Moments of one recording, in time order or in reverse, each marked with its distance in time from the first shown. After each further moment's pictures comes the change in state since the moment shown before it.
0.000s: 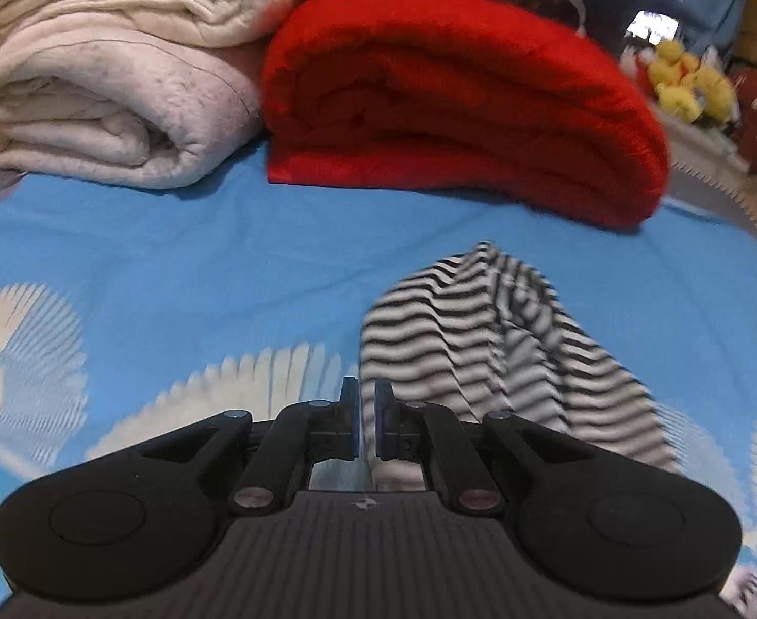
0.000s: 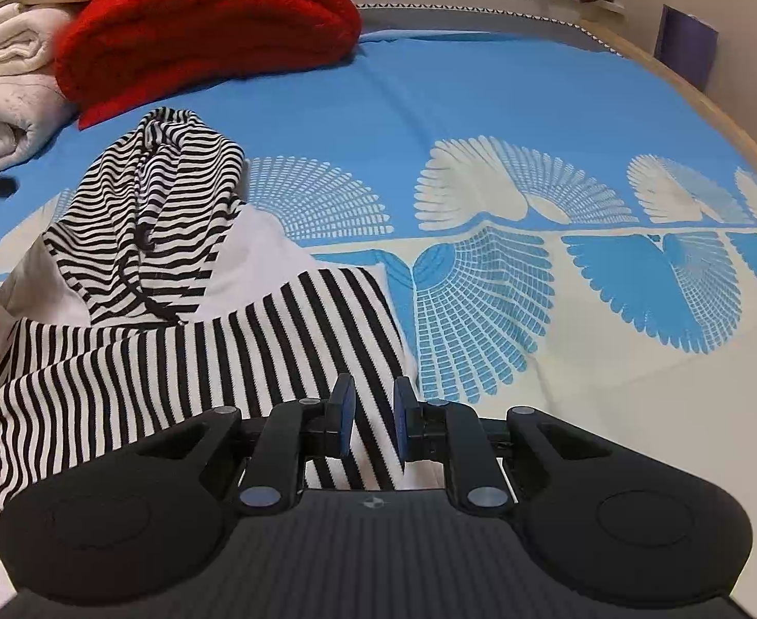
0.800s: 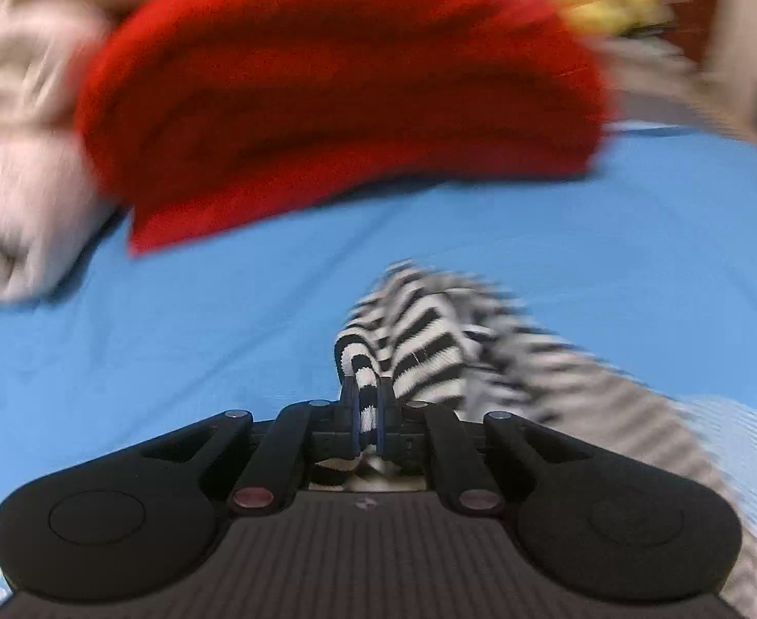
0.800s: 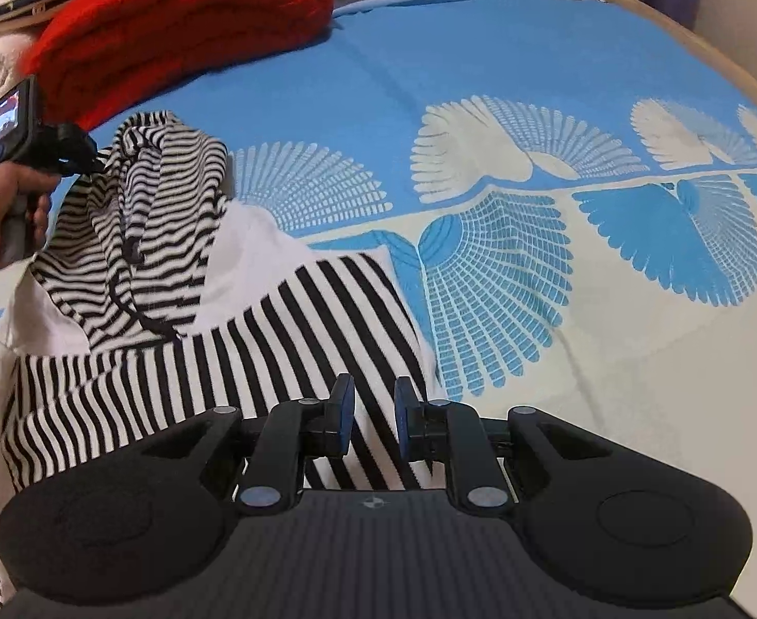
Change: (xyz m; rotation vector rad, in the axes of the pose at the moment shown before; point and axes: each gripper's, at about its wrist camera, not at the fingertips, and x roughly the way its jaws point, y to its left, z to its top) left arm 0.059 -0.077 0.012 0.320 -0.077 -0.109; right arm 0.015 -0.002 0.010 0.105 0.050 0.044
